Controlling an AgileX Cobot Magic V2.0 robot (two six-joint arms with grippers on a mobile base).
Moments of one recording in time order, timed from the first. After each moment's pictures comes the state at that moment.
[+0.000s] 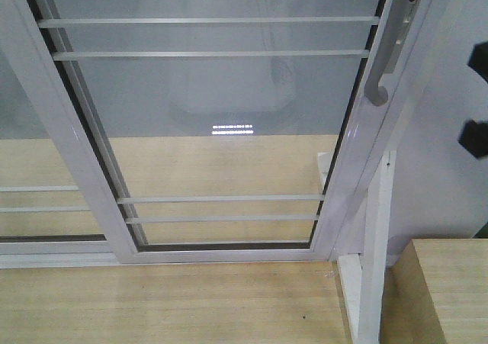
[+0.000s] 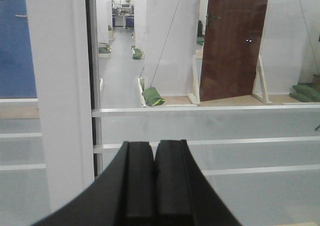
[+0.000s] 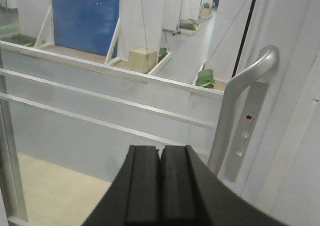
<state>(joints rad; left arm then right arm) -0.11 0.87 -0.67 -0.05 -0.11 0.00 0.30 0.77 -0.73 0.01 0.21 -0.12</state>
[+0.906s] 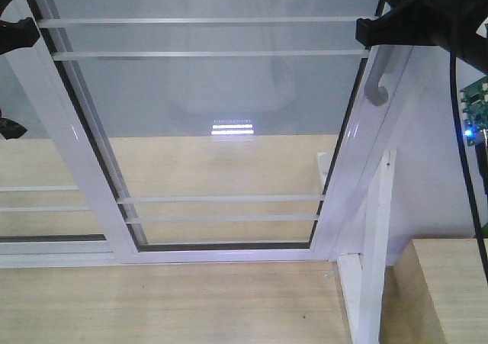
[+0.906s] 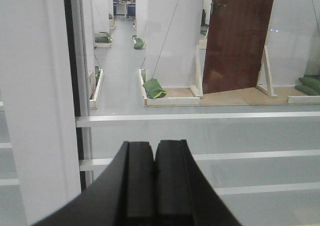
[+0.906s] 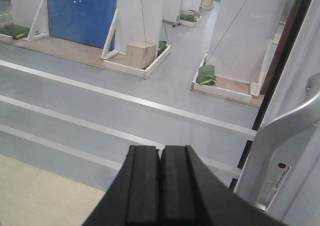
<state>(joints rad) -0.12 1.16 -0.78 -0.05 -0.28 0.00 0.29 1.24 -0.96 0.01 -0.03 -0.13</state>
